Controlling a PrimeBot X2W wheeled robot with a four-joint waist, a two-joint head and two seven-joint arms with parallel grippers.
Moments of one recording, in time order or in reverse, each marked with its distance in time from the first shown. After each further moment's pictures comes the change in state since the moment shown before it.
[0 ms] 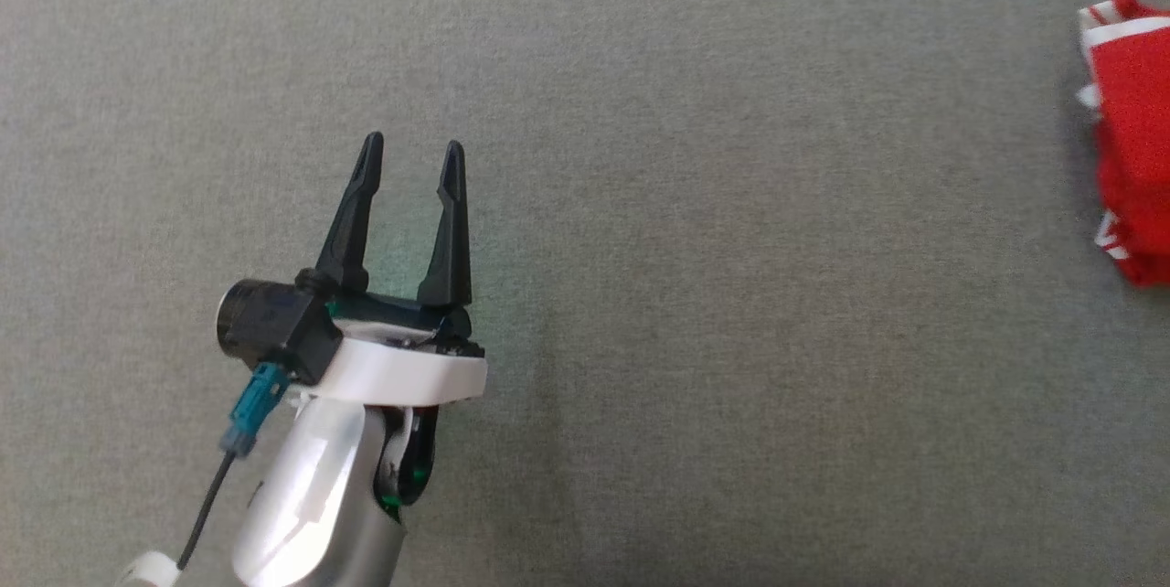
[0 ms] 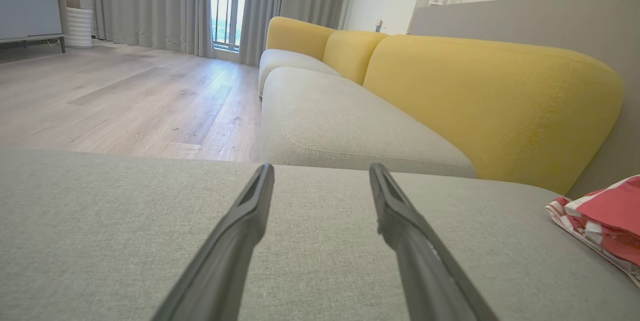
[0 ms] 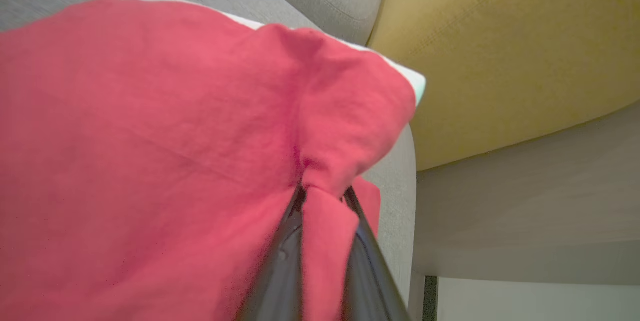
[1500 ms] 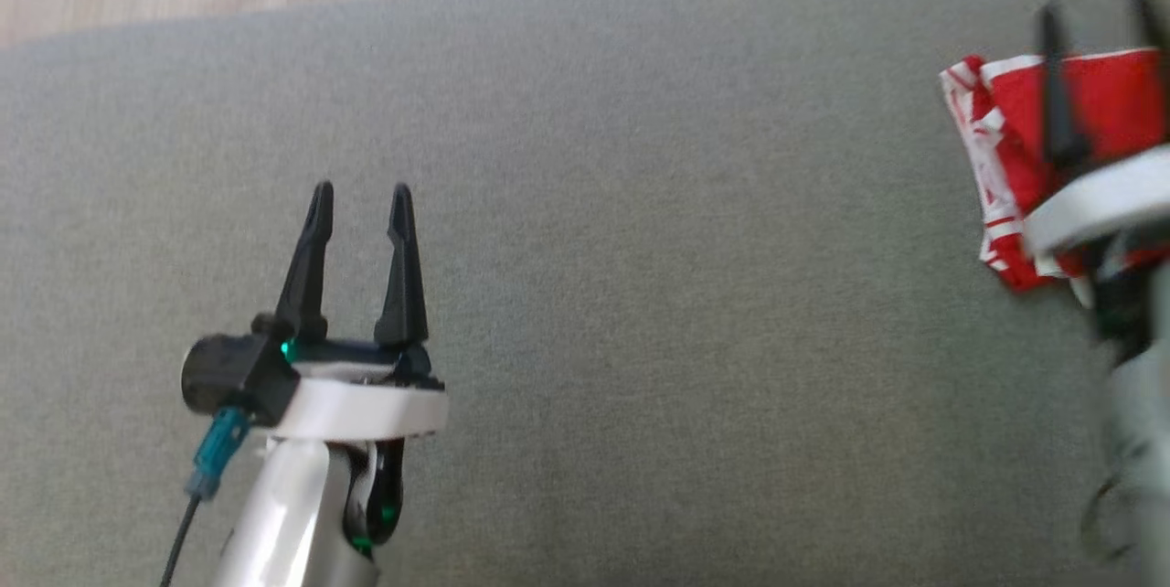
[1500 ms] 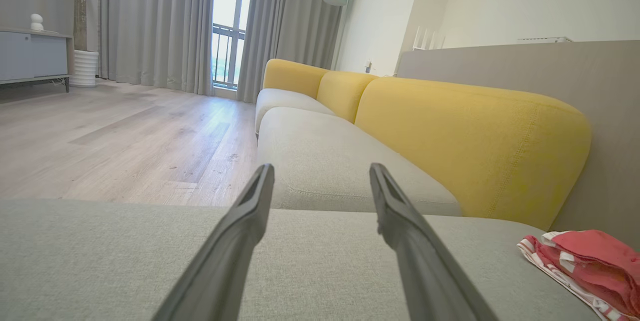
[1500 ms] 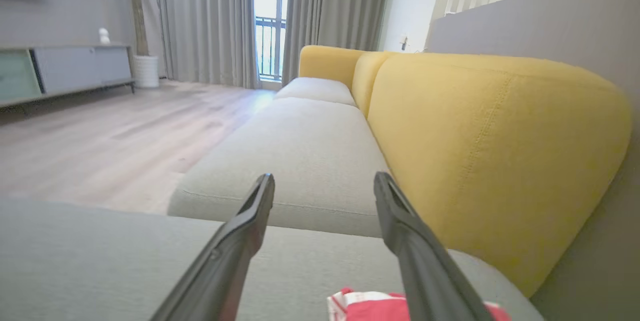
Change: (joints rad) left arm 0.076 -0.001 0.096 -0.004 0.012 -0.016 0.000; right arm -0.019 0.596 -0.297 -0.206 -0.093 0.000 -0.155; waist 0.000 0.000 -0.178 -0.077
